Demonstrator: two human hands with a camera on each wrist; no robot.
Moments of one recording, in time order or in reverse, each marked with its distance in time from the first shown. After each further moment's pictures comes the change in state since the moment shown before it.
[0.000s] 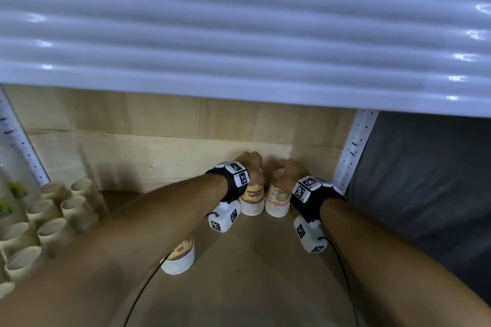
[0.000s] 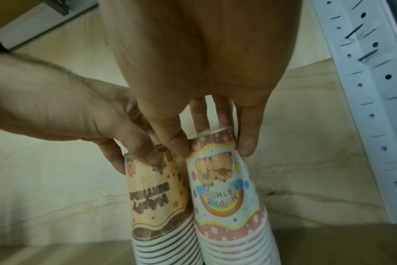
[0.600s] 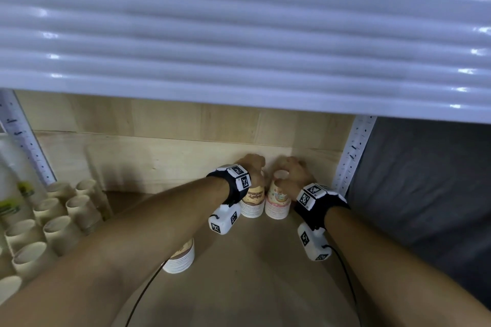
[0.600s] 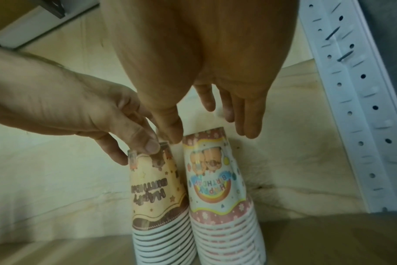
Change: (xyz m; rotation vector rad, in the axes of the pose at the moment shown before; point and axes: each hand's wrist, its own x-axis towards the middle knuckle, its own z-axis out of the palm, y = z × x) left_hand -0.008 0.005 -0.001 0.011 0.025 0.022; right_hand -0.016 0.002 -0.005 0.129 0.096 0.051
